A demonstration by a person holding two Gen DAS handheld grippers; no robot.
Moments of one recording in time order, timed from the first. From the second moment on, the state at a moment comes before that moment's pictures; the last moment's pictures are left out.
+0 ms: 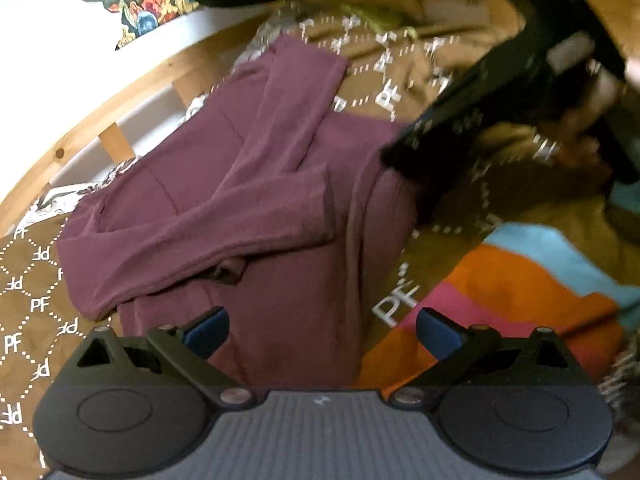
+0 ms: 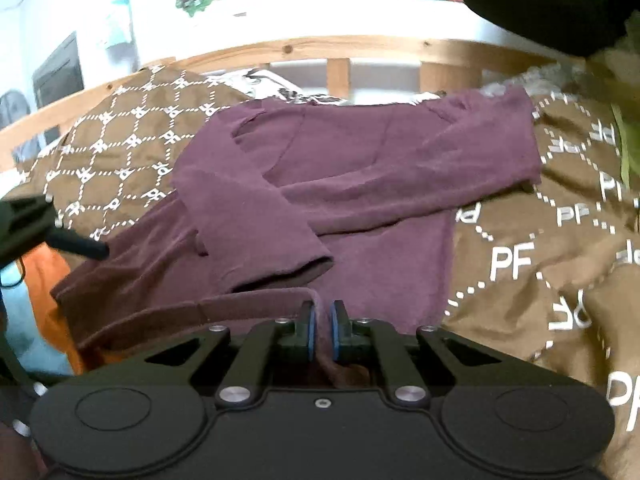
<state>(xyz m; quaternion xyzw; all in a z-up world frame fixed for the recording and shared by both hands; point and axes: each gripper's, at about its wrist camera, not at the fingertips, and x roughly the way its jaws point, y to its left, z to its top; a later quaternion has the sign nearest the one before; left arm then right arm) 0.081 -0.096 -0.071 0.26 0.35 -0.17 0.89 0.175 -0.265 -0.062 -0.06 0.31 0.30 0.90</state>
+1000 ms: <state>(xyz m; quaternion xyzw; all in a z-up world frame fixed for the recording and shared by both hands) 0.135 -0.070 -0.062 0.19 0.36 -0.13 0.90 0.165 -0.291 -0.070 -0.07 0.30 0.30 0.90</state>
